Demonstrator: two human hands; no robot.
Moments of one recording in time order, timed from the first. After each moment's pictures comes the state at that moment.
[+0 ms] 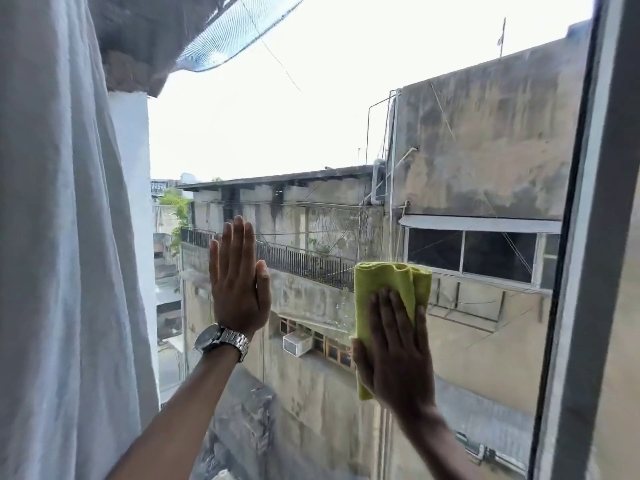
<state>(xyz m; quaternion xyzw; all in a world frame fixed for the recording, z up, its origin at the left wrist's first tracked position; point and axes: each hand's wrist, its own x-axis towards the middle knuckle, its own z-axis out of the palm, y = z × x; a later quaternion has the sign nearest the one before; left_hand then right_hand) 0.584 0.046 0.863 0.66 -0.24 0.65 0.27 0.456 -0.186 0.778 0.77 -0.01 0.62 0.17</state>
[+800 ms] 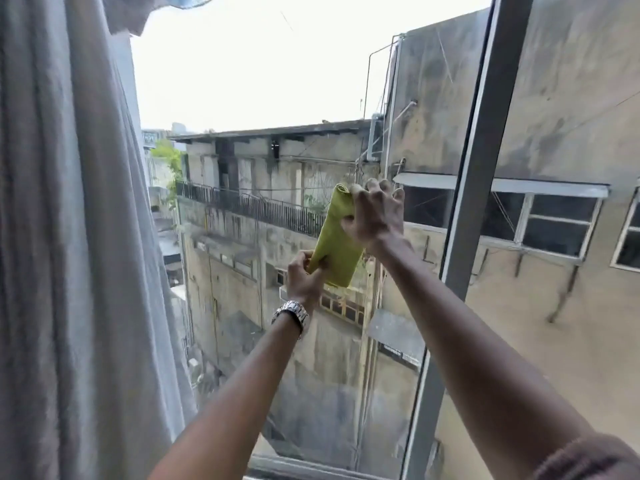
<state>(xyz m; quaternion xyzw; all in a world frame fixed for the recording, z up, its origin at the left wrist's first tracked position) 0.401 -0.073 0.811 0.68 -0.16 0.12 0.70 0.340 -0.182 0.941 0.91 -0.10 0.40 0.03</state>
